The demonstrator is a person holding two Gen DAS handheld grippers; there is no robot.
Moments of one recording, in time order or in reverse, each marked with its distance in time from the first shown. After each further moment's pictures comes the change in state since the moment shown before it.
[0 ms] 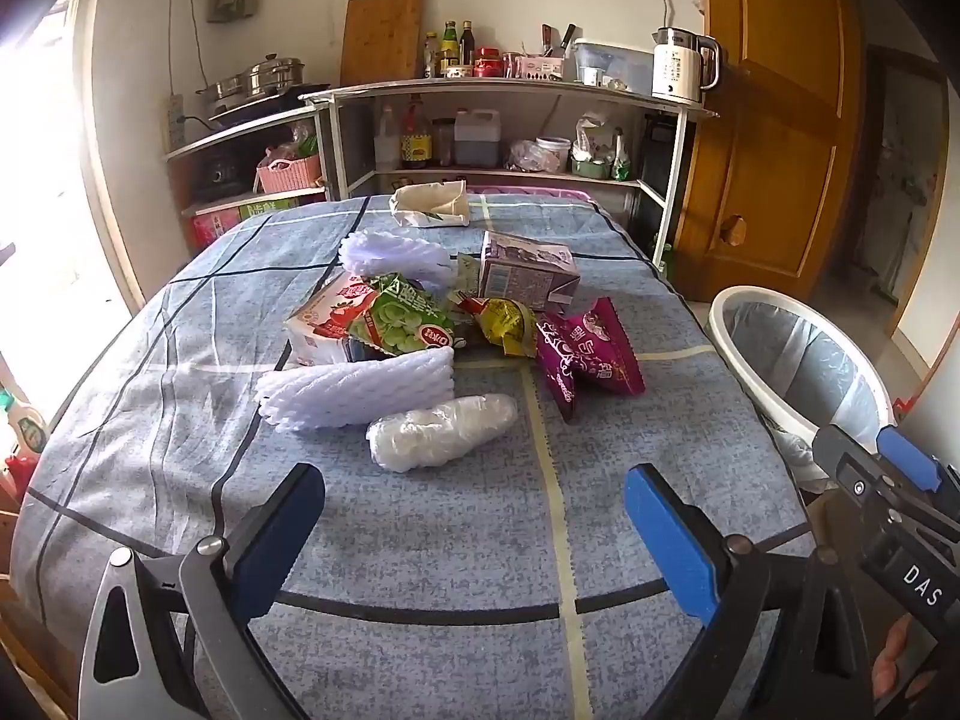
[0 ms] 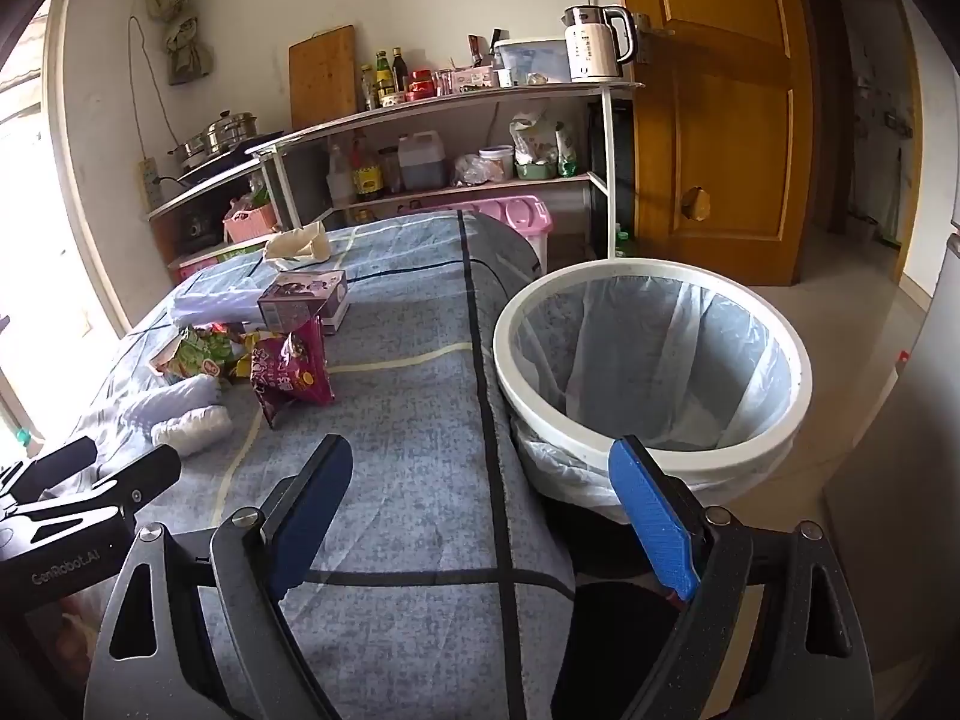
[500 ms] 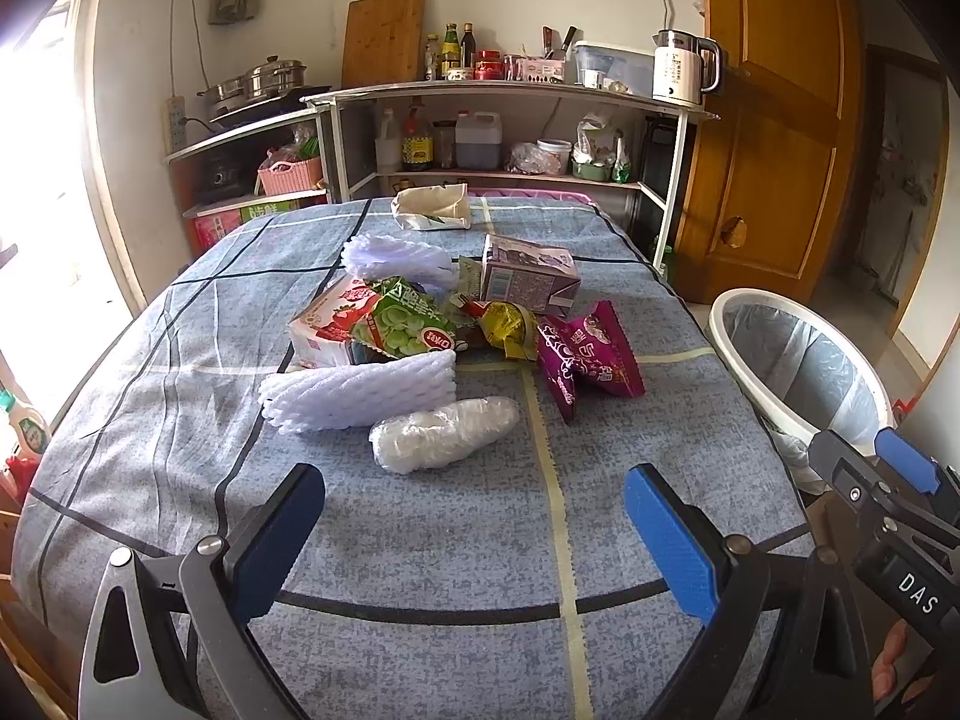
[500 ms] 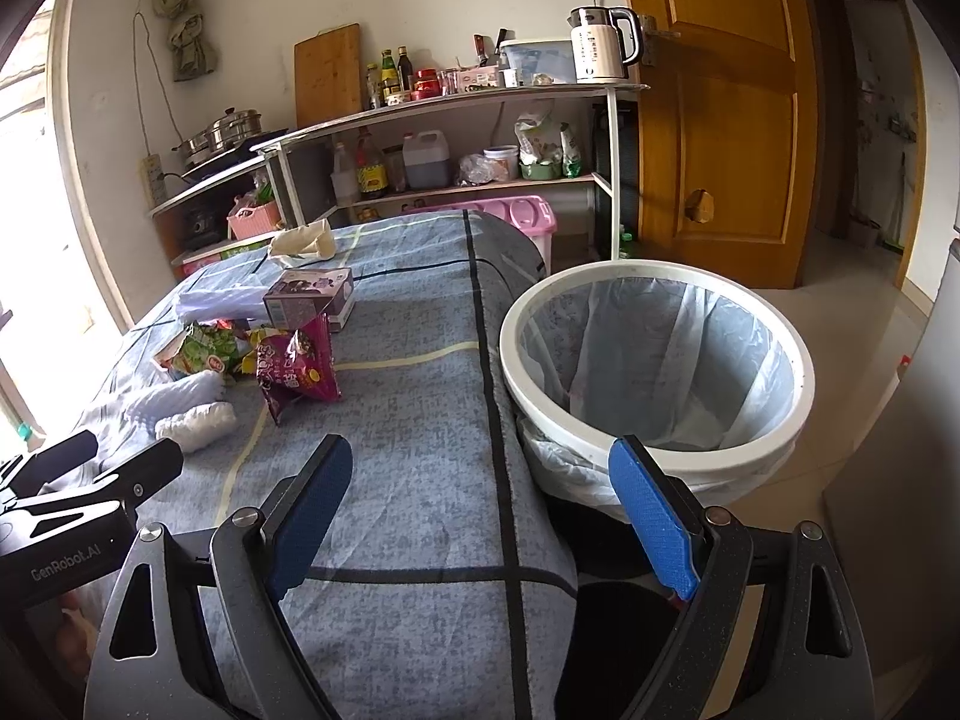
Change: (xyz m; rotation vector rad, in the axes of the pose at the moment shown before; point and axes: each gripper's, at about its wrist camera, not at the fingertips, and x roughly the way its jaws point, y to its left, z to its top) left arm -0.004 -0.008 0.002 0.002 -0.005 0.004; right arm 0.000 0.004 -0.001 -0.015 0.005 0.002
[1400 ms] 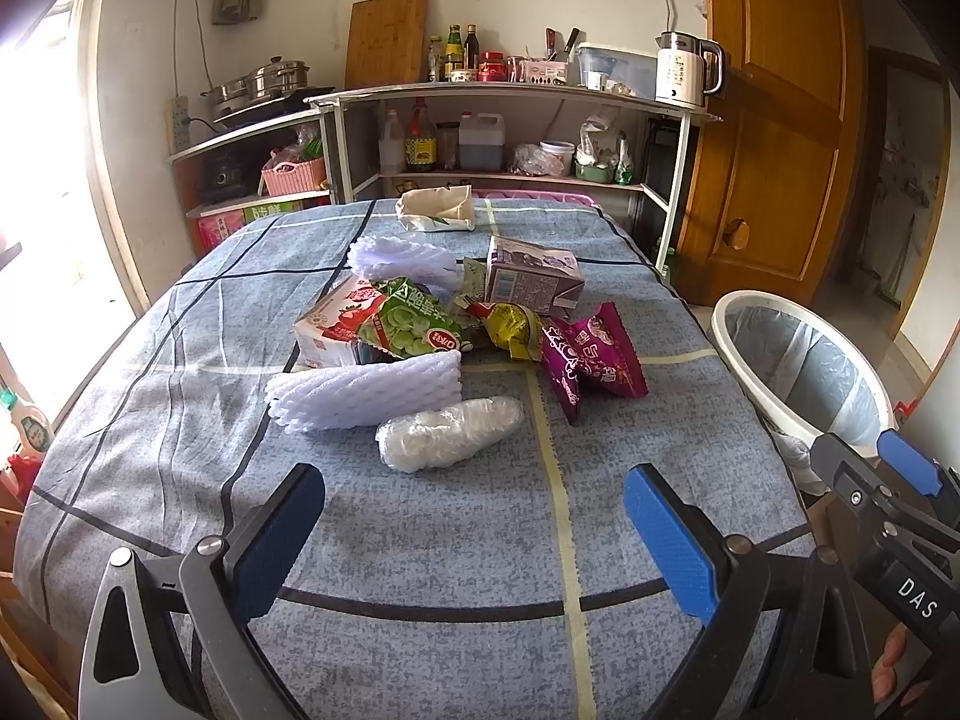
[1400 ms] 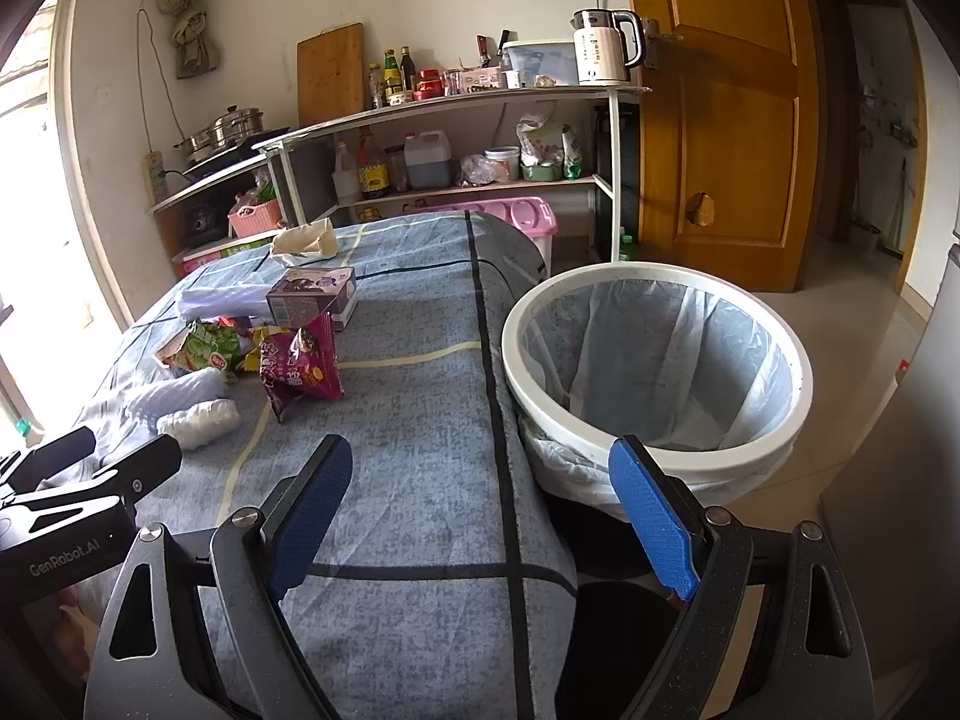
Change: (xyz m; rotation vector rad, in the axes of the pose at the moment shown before) left arm -0.002 0.010 0.000 -0.010 -0.003 0.003; right arm -0.004 0.001 0.001 -0.005 0.000 0.000
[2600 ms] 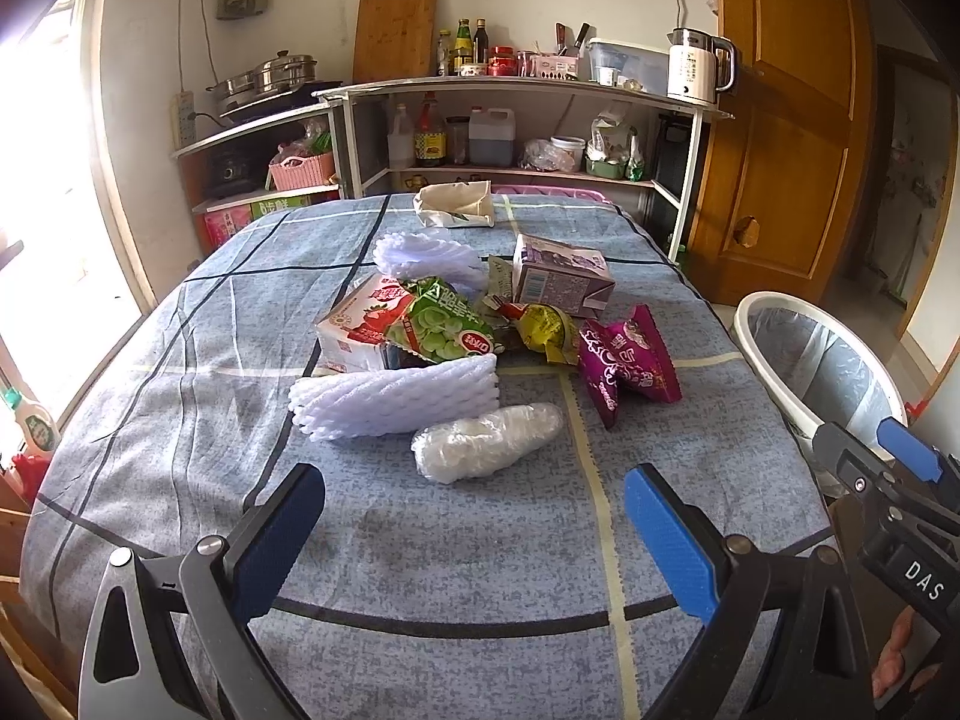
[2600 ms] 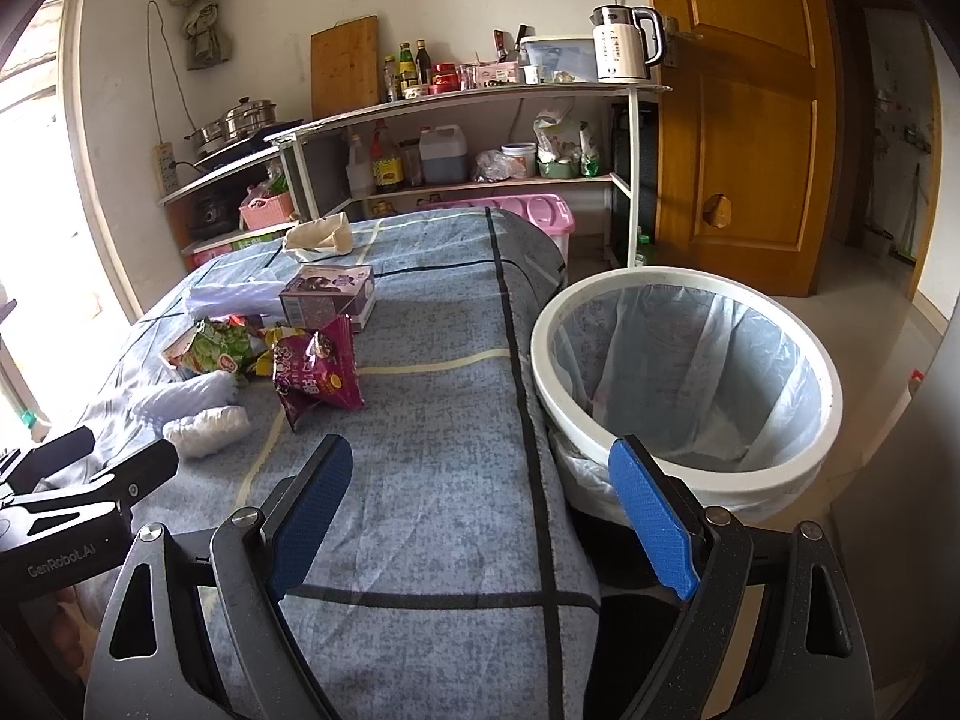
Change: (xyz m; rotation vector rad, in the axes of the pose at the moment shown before) left arm 0.011 0.023 0.005 -0.007 0.014 0.002; right arm 0.022 0.018 0.011 -0.028 0.017 0.058
